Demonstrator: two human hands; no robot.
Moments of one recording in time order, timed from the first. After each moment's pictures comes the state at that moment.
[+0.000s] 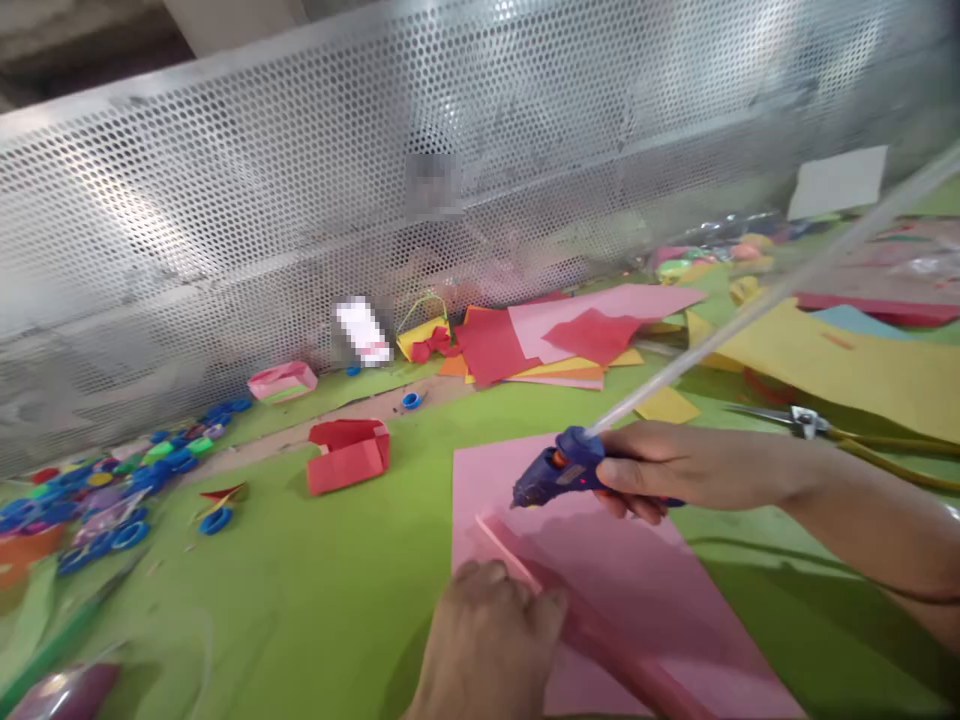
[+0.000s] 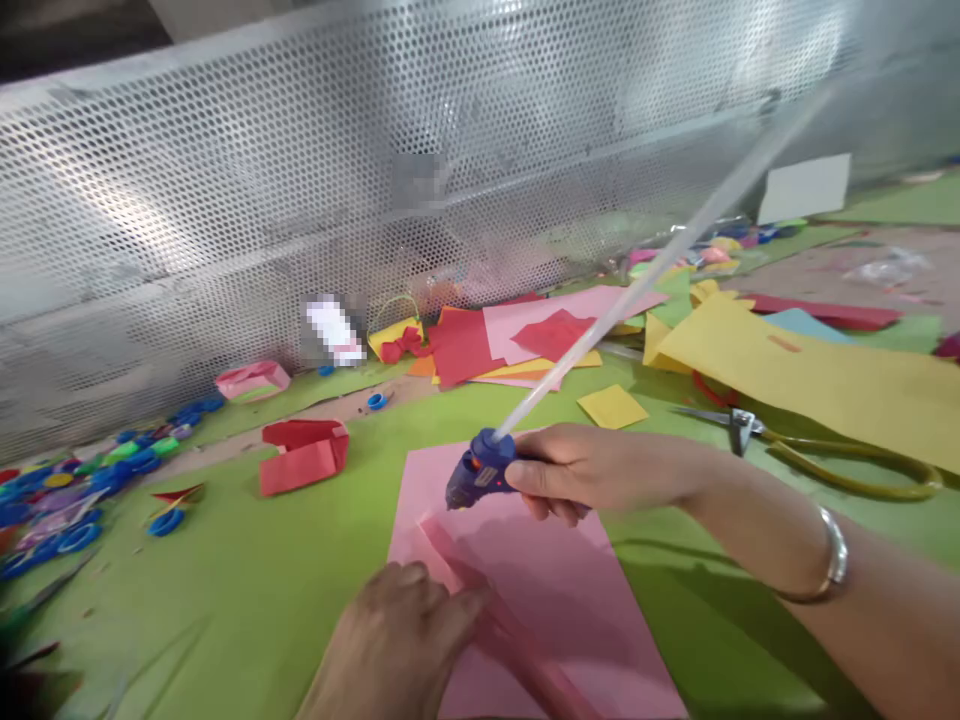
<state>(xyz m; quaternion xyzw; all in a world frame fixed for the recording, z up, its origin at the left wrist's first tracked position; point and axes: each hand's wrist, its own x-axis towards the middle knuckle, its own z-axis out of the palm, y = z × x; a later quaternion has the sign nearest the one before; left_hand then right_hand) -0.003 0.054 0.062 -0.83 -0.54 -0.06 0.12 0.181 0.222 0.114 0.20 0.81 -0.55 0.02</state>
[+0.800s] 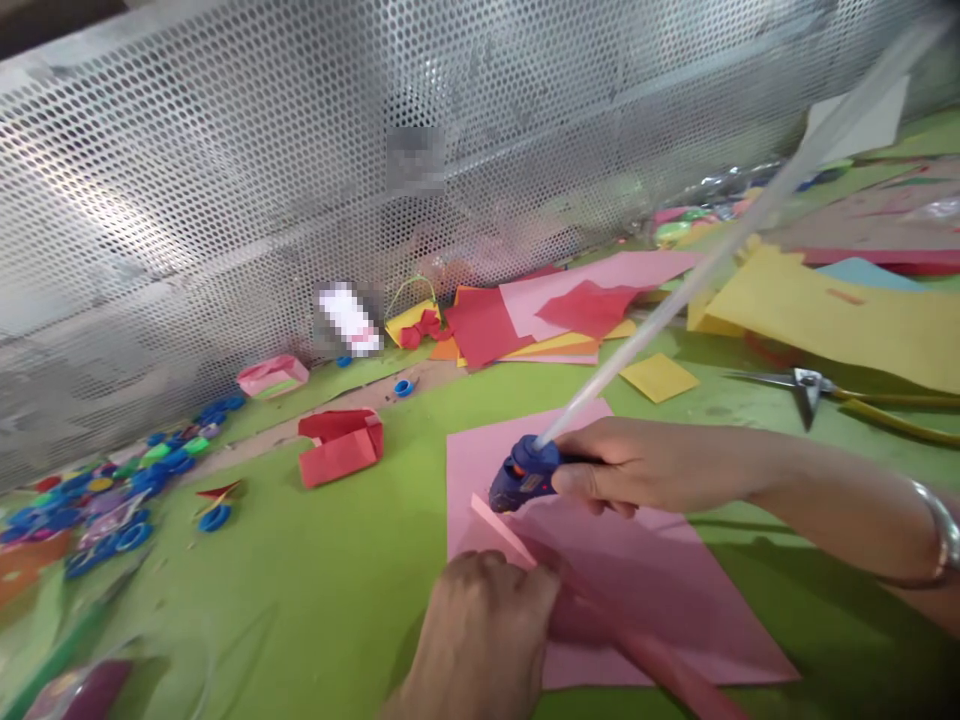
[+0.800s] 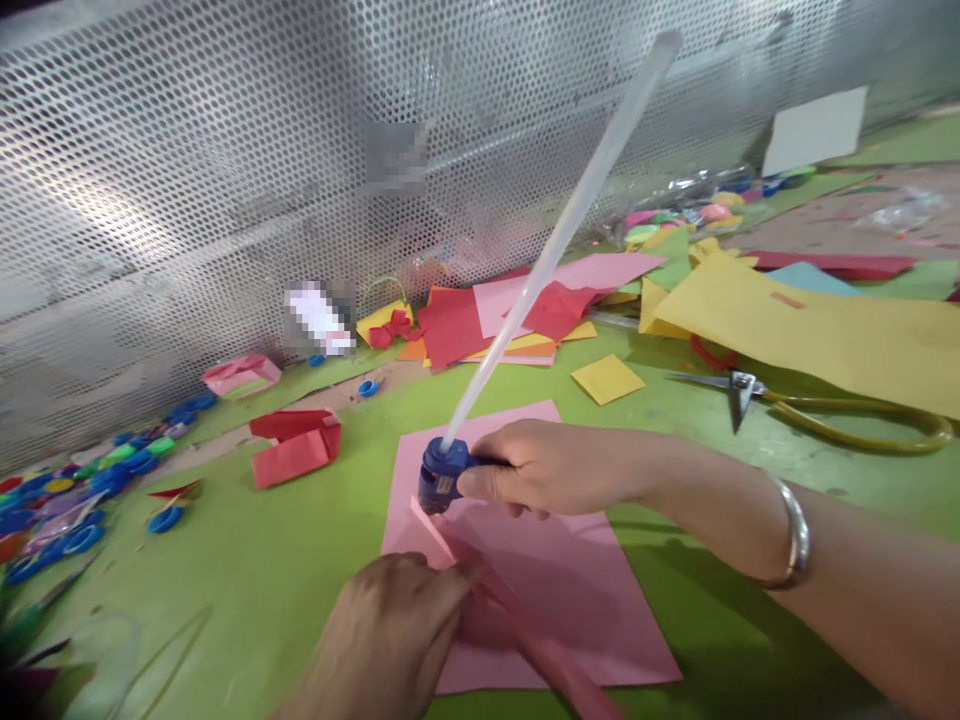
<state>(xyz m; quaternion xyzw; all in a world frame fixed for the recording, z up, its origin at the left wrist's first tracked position) 0.003 0.058 0.080 -0.82 -0.57 0.01 0.02 0.162 0.209 0.117 0.22 0.82 -0.53 0.05</state>
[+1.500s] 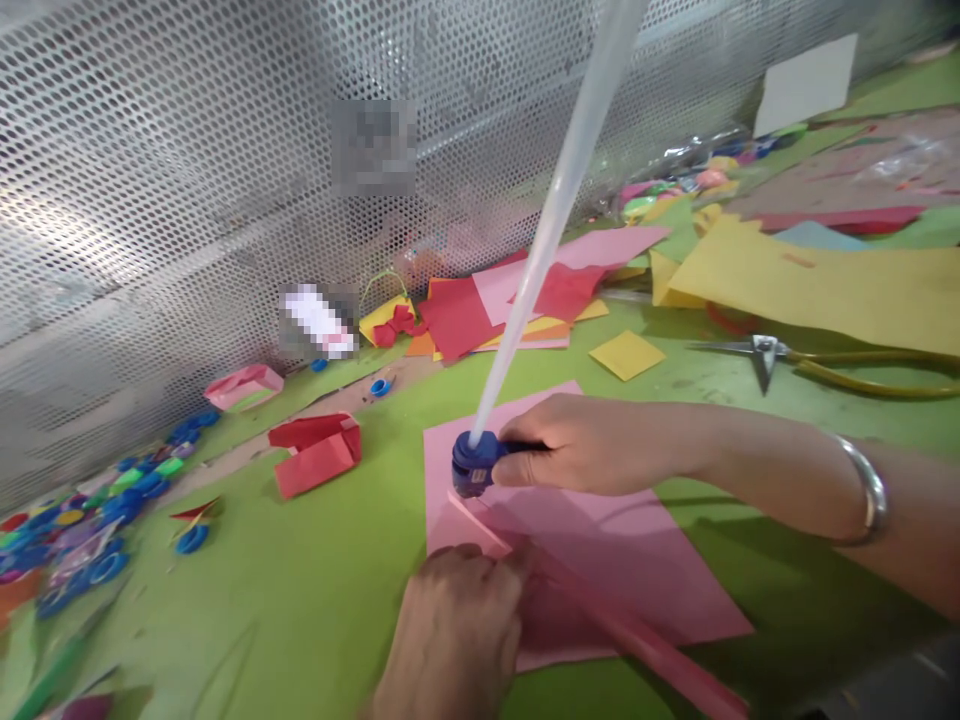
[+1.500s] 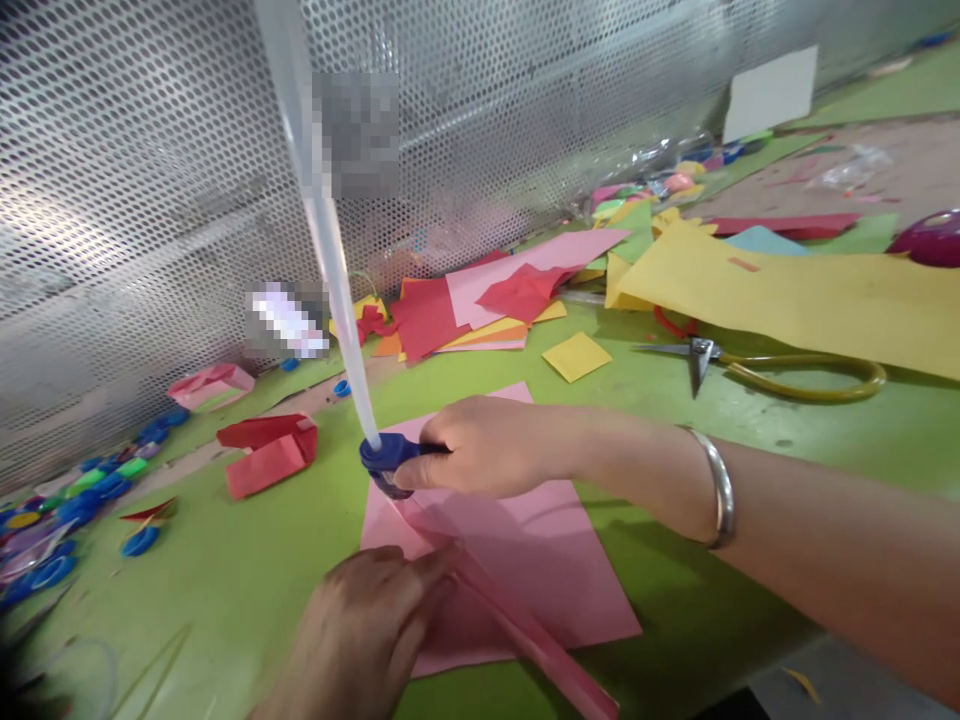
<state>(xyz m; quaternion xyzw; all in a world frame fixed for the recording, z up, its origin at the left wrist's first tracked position) 0.000 0.058 0.082 -0.82 -0.56 -0.05 0.03 0.152 0.204 0.129 0.22 0.86 -0.46 -0.02</state>
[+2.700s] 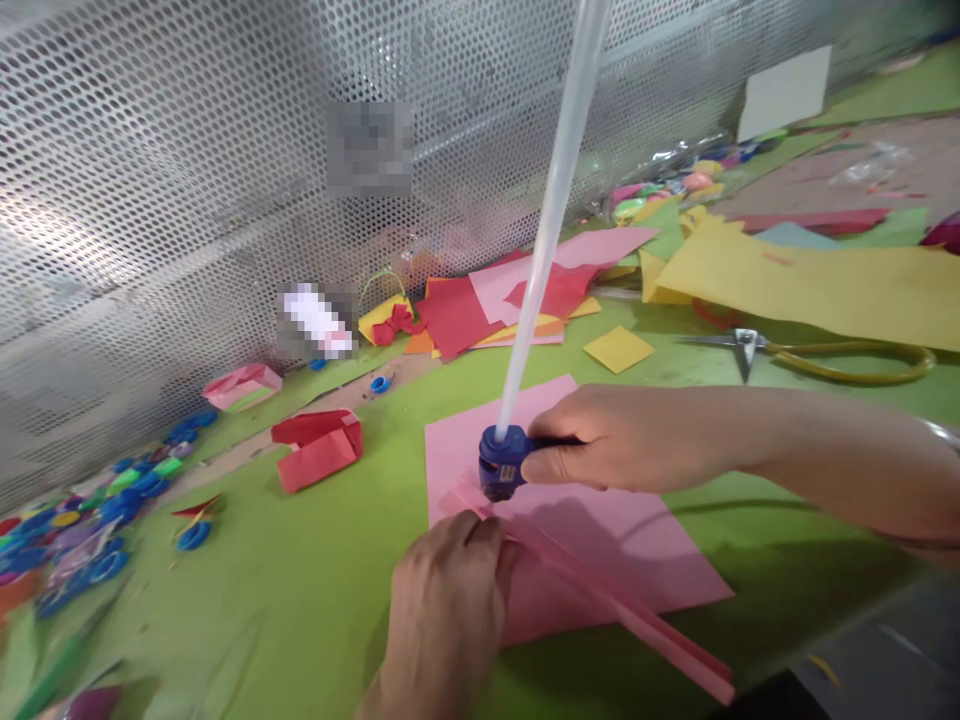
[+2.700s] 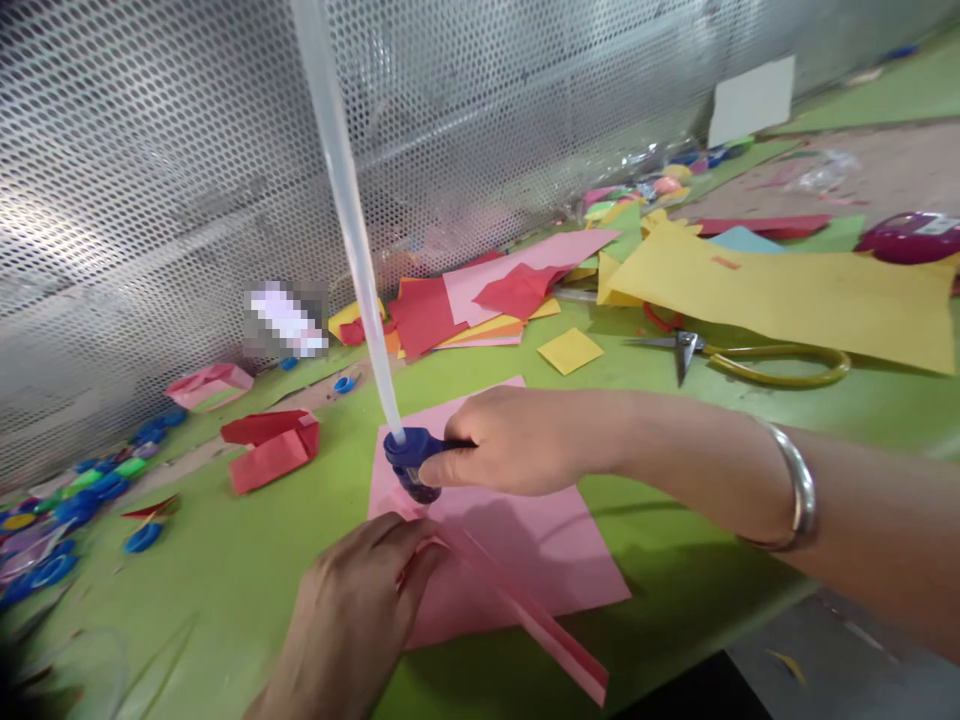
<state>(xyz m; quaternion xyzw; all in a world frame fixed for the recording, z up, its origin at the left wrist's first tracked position) 0.002 0.055 0.083 -0.72 -0.69 -0.01 0.01 0.171 0.194 0.142 0.28 0.86 -0.41 0.04</state>
